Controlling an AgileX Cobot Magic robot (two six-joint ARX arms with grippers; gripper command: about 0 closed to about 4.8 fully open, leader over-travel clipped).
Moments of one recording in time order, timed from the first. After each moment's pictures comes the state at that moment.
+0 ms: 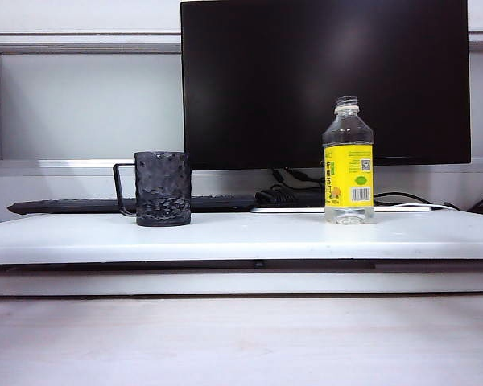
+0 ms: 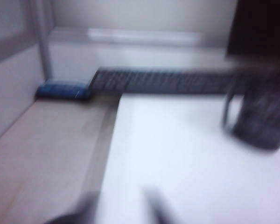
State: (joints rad) left arm 0.02 0.00 0.04 0.00 0.02 -0.09; right arm 0.08 0.00 0.15 -0.06 0.00 0.09
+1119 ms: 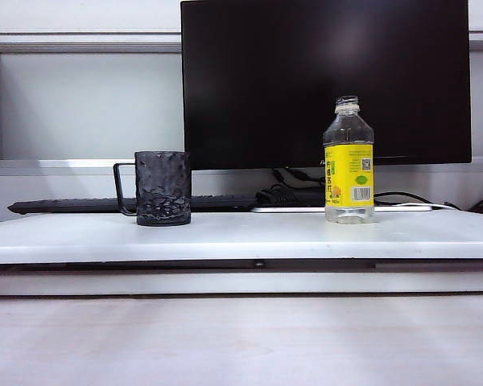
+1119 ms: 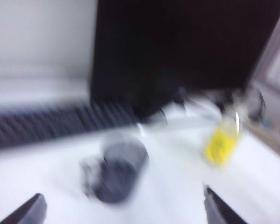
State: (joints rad) left arm -0.03 0.75 0.70 -0.05 0.51 -0.17; right arm 0.17 0.97 0.90 0.02 -0.31 -0.12
